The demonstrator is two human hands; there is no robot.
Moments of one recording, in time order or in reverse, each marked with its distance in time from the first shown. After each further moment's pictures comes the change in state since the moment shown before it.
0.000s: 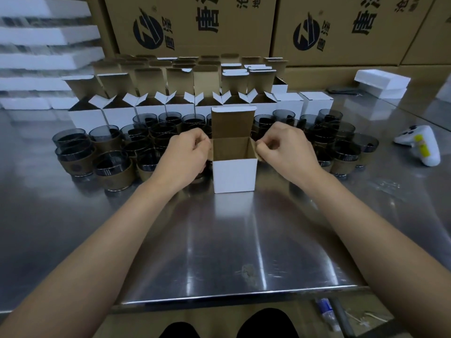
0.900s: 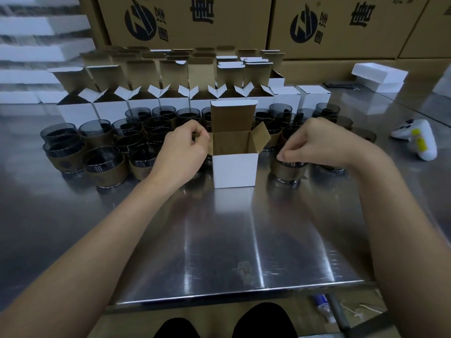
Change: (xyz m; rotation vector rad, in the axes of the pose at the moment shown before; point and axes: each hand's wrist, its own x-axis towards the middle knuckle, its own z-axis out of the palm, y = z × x) left_hand -0.003 0.009 0.005 0.013 0.029 -0.042; right_hand 0.002 0.016 -0.068 -0.098 -0.486 0.107
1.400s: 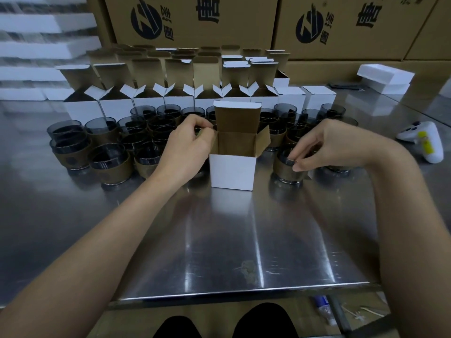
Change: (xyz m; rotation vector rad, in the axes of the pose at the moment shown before) left_hand -0.002 0.007 -0.001 -0.181 0.018 -0.054; right_hand -0.002 0.014 -0.010 0.161 -0.172 -0.083
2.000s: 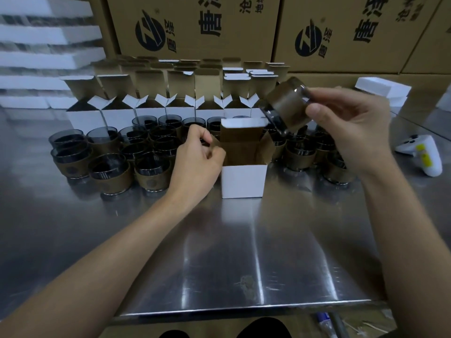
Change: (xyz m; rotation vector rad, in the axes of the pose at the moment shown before) left_hand -0.005 -0.007 0.019 -0.045 0.119 0.157; right_hand -0.001 -0.017 0.005 0.399 0.796 -0.576
